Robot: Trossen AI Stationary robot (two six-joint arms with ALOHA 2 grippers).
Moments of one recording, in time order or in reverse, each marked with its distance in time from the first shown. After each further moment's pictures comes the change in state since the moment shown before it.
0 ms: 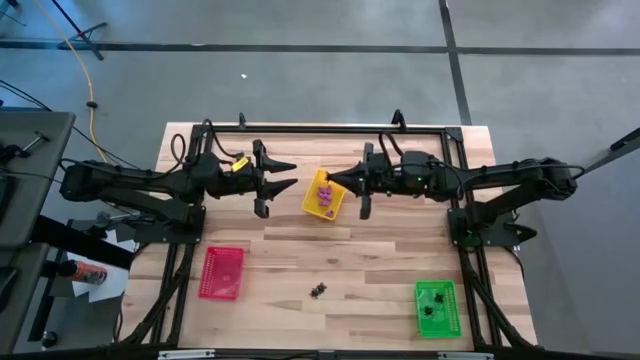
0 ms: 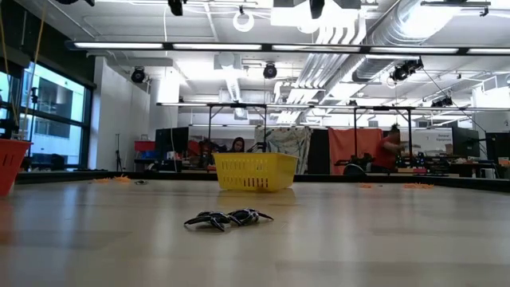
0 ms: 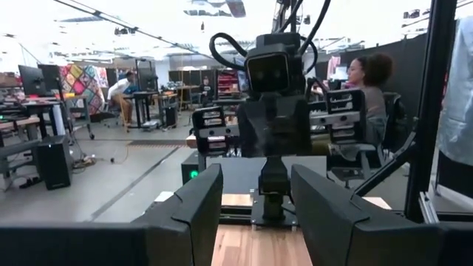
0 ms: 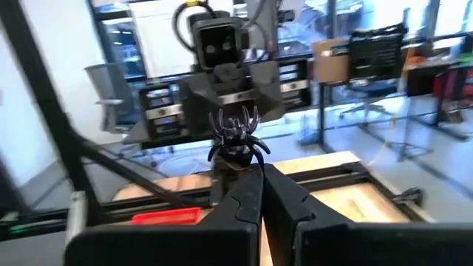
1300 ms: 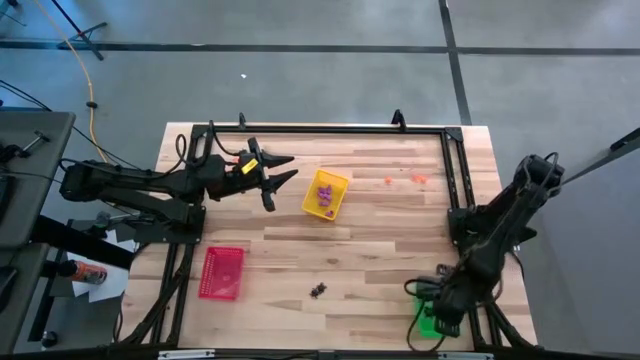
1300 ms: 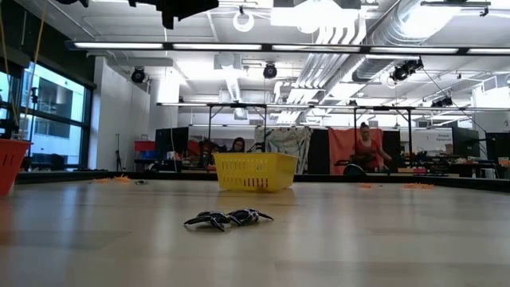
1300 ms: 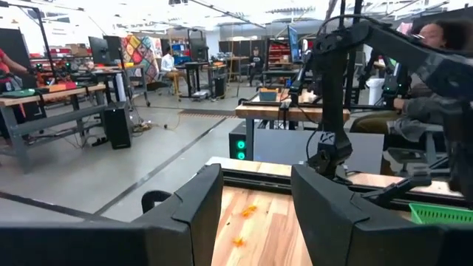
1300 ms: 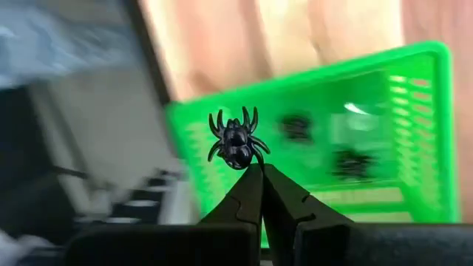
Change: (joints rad) left arm 0.000 0.000 0.000 -0.104 -0.203 -0.003; right arm 0.938 0.127 0.000 -1.135 -0.195 1.078
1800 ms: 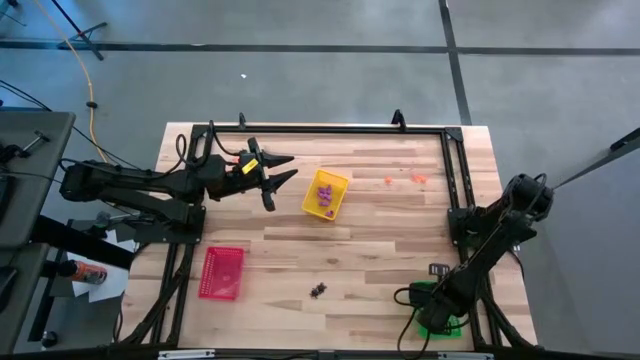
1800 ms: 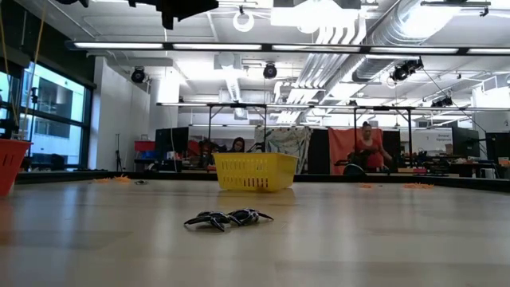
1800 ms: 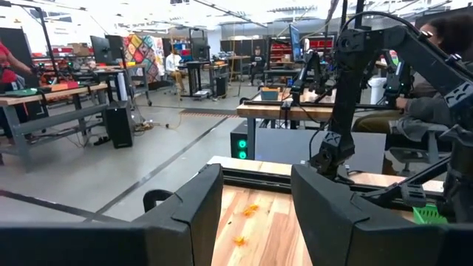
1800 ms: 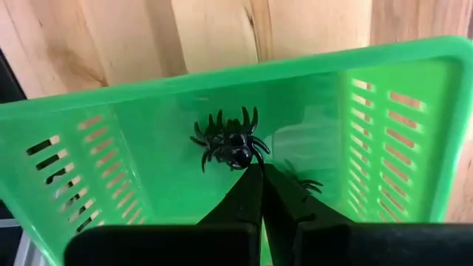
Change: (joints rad) left arm 0.000 0.000 0.000 -0.003 -0.005 0.000; right arm -0.003 0.215 0.000 -0.045 0.019 -0.123
